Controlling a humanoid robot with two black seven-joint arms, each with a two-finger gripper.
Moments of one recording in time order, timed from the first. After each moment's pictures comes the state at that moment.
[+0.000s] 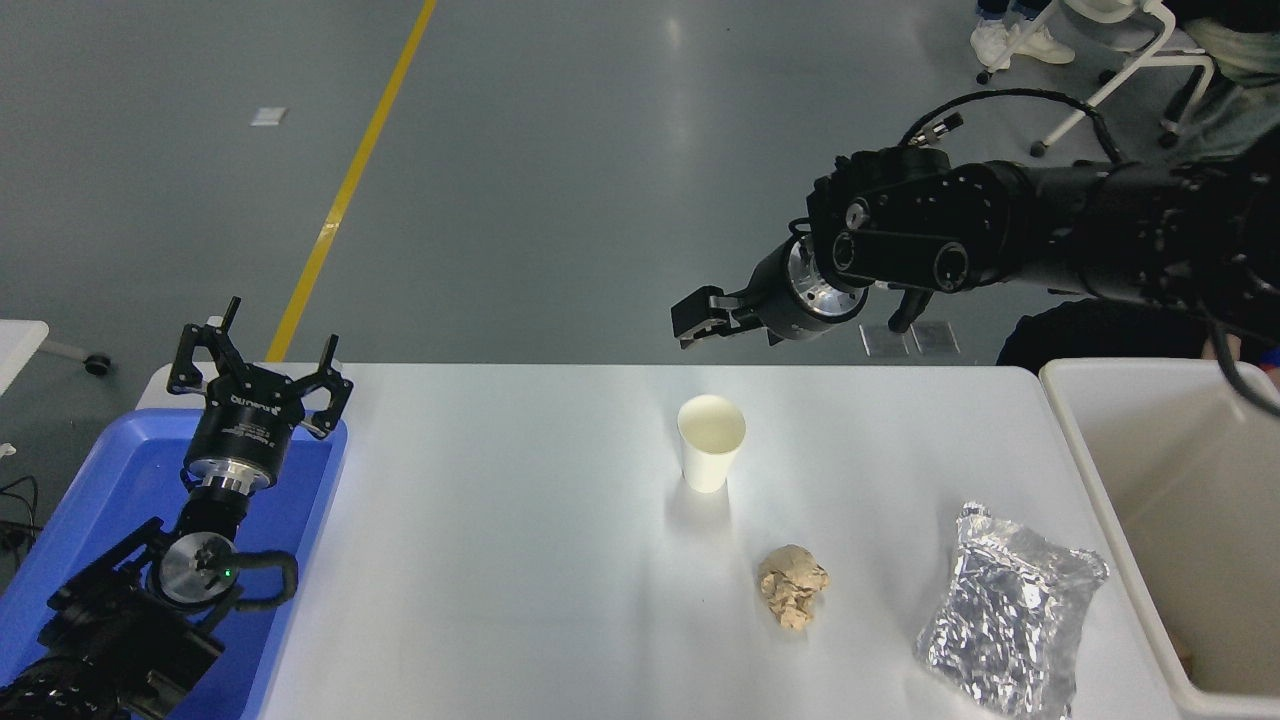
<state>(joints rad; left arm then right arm) -0.53 0.25 -0.96 -0.46 -0.11 -0.69 -0.39 1.58 -0.01 -0.92 0.76 -0.24 0.36 0.01</state>
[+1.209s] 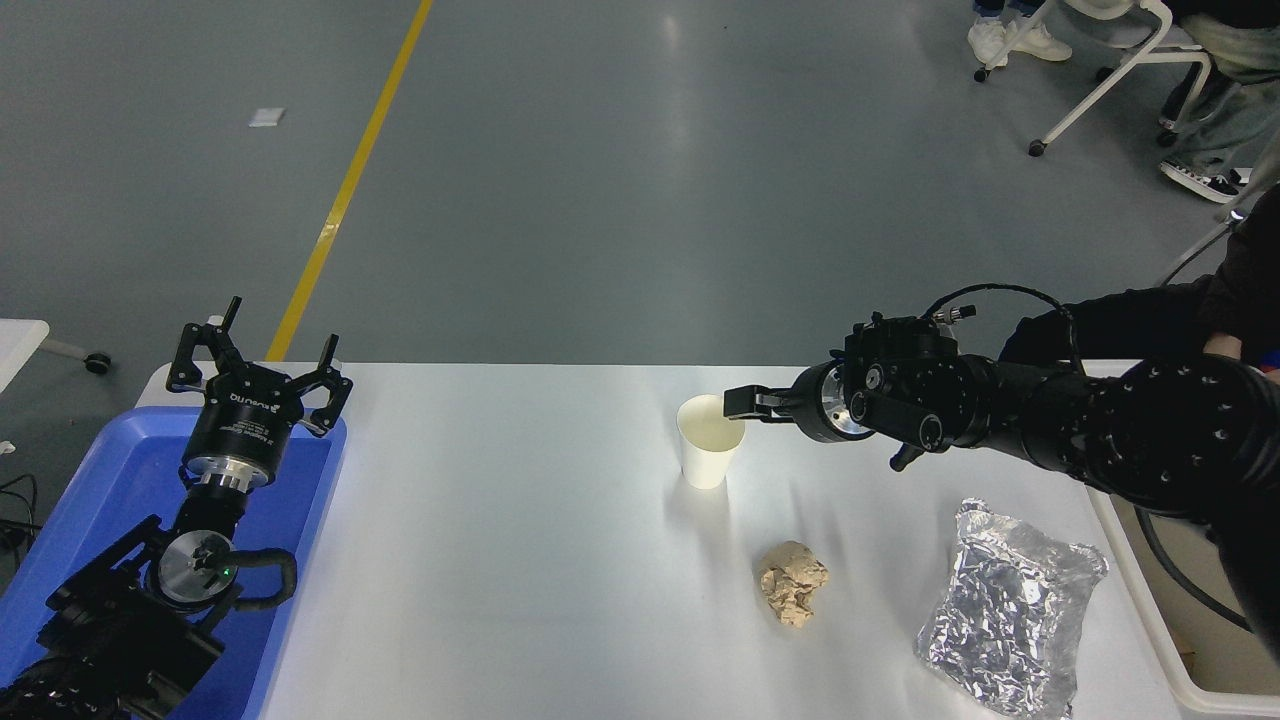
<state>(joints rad) -0.53 0.26 -0.96 -0.46 -0.11 -0.69 -0.39 1.24 0.00 -0.79 0.57 -0.34 0.25 0.00</state>
